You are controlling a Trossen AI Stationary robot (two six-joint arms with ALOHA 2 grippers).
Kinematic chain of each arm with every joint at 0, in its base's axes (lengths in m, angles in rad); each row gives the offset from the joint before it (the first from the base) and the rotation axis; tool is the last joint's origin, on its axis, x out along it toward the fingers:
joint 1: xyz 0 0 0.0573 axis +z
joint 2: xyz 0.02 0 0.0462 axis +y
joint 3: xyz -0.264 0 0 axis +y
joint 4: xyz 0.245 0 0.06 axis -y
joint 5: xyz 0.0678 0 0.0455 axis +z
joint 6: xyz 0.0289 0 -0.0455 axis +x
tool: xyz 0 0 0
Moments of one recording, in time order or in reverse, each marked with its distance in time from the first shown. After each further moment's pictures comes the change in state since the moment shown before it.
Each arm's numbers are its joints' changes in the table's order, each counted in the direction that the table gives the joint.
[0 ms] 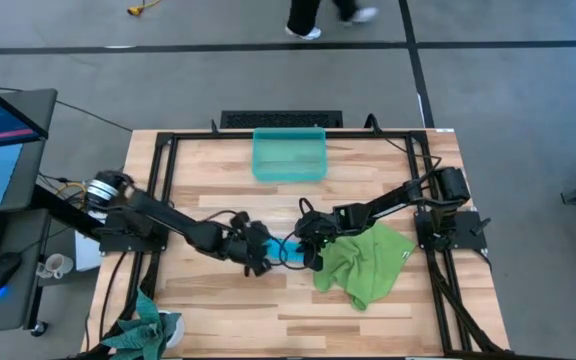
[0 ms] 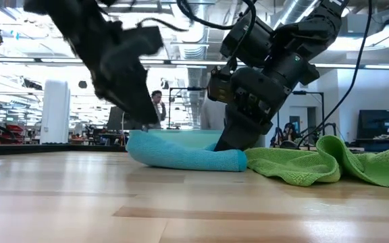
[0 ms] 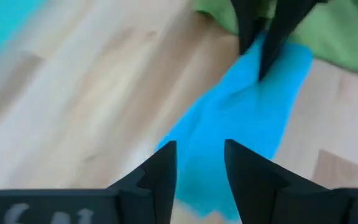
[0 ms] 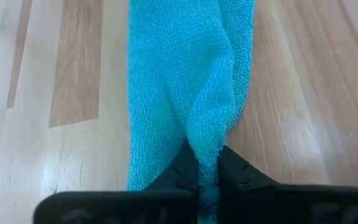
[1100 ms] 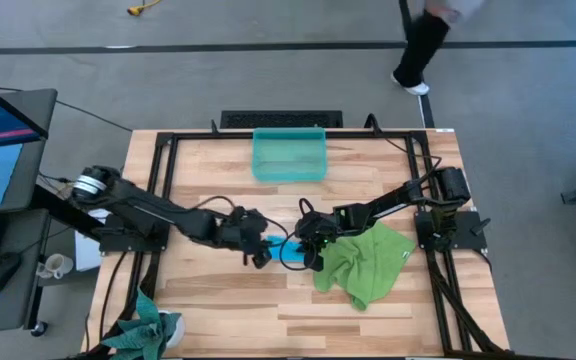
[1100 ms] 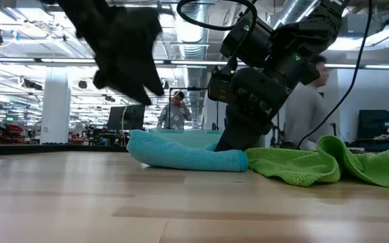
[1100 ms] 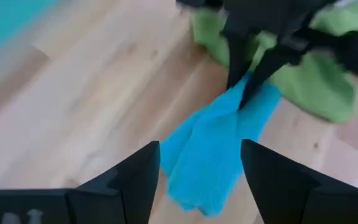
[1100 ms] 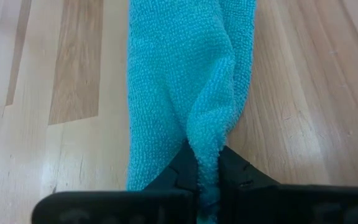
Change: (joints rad) left arm 0.061 -0.100 -0.003 -0.020 -0.124 -0.109; right arm 0.000 0.000 0.000 -0.002 -0.002 -0.008
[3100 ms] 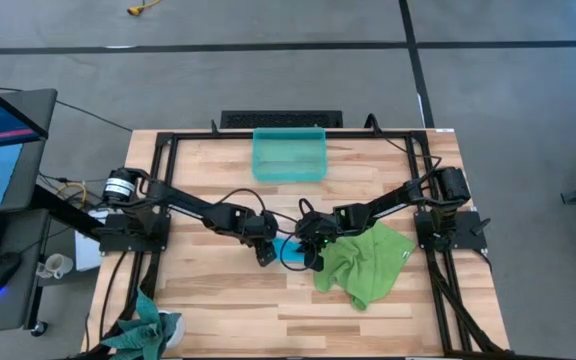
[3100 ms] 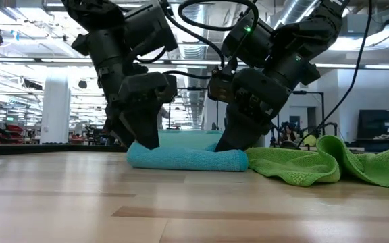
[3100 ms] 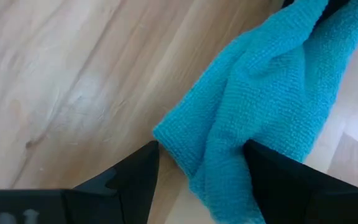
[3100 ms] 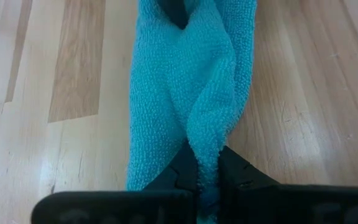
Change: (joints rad) left arm 0.148 0.248 -0.002 0.065 -0.358 0.134; right arm 0.000 0.000 0.002 0.008 0.000 -0.018
